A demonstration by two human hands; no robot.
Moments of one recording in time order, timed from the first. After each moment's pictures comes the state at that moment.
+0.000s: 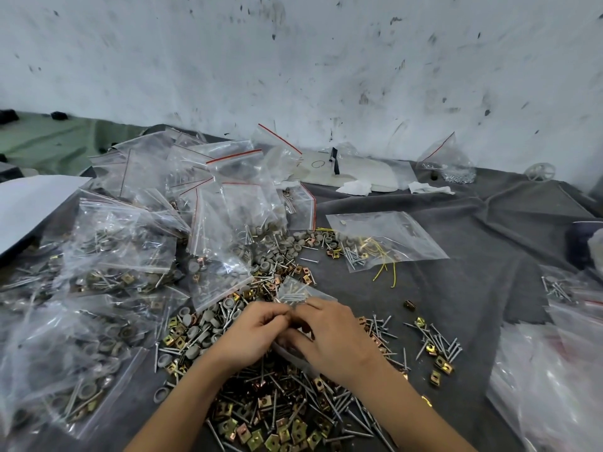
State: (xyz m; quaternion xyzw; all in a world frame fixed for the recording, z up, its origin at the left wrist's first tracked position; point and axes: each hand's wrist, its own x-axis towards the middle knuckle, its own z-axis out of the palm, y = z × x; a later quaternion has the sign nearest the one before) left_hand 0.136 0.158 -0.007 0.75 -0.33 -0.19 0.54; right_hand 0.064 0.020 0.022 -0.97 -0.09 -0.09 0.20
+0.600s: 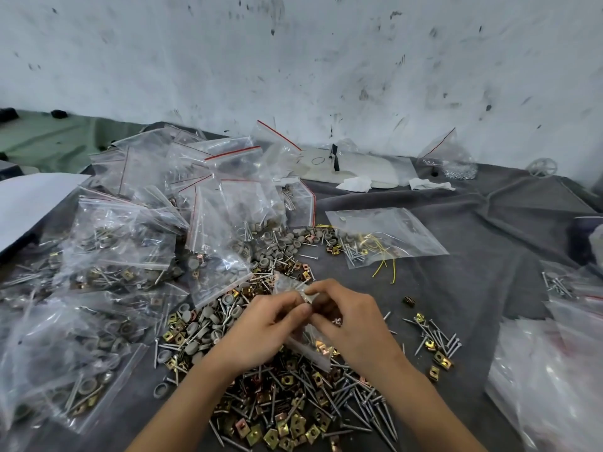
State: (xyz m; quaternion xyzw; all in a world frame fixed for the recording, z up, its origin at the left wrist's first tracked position) left_hand 0.123 0.153 0.009 0.77 -0.38 -0.13 0.50; right_hand 0.054 0.000 0.023 -0.91 -0.03 -0.16 0.38
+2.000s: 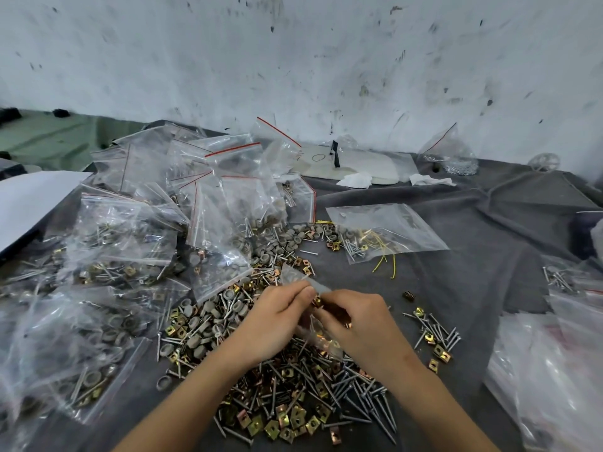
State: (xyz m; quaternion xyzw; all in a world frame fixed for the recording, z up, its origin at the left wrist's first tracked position) left_hand 0.114 0.139 0.018 0.76 -0.37 -0.11 0.53; right_hand 0.040 -0.005 0.029 -0.93 -0.04 -0.18 0.32
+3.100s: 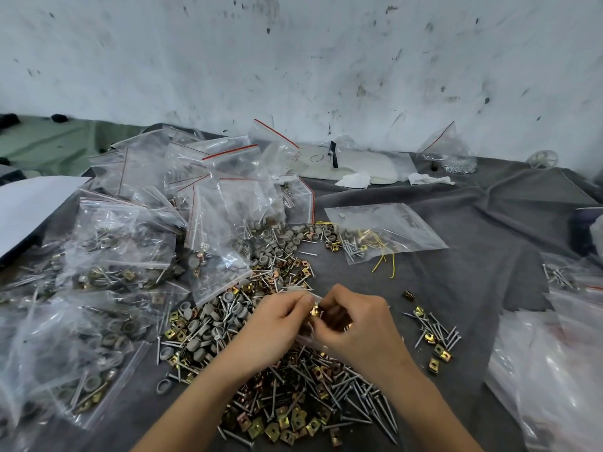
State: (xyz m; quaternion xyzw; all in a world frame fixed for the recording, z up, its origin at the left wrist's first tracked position) left_hand 0.104 0.140 0.026 0.78 -0.32 -0.15 0.52; right_hand 0.035 0.003 0.030 -0.91 -0.03 -0.24 0.34
